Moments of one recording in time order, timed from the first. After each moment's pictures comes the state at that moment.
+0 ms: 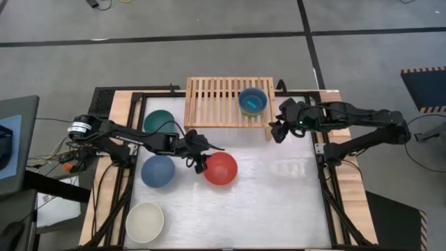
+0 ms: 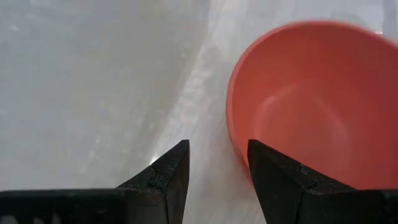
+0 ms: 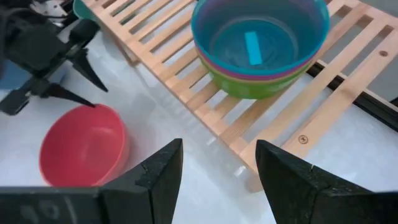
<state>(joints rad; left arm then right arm) -0.01 1.48 0.78 -0.07 -0.20 -0.31 -0.04 1.10 1.25 -0.98 0.40 0.62</state>
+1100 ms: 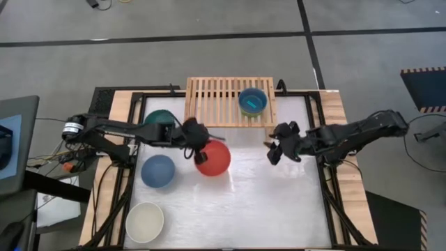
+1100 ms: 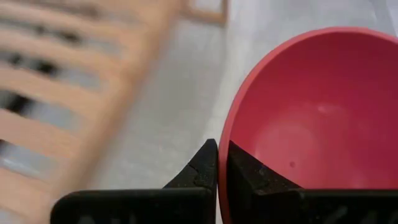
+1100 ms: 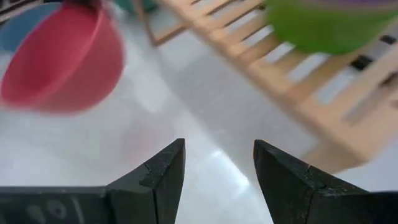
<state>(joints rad) 0.03 1.38 1.02 -0.34 -0.27 -0.17 0.24 1.08 0.95 -0.71 0.58 0.75</state>
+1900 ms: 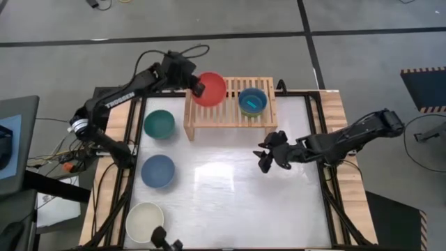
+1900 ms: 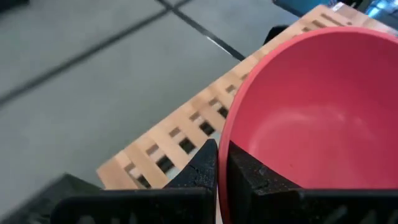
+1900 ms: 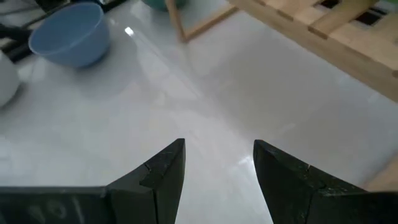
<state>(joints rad) 0.68 1.50 1.39 -0.48 -0.07 -0.14 0.26 1.18 0.79 -0.35 0.54 0.73</state>
